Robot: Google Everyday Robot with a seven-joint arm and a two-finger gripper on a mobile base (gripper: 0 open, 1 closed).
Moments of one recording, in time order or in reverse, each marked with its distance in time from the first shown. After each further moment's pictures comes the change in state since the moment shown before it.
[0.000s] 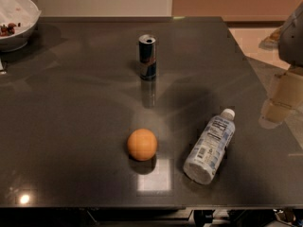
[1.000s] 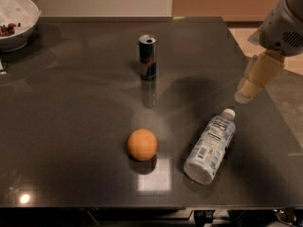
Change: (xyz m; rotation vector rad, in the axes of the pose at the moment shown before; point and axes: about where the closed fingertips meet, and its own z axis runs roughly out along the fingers) arm -0.014 -0.056 0.033 -0.021 -0.095 0.145
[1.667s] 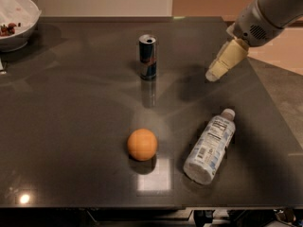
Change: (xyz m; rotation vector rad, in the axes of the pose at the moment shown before) arm -0.052 -0.064 0.048 0.020 -0.196 0.065
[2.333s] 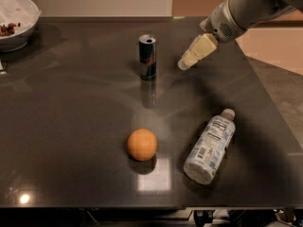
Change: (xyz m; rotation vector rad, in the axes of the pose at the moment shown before) arm -0.065 -0.023 0.053 -0.029 -0.196 -0.011
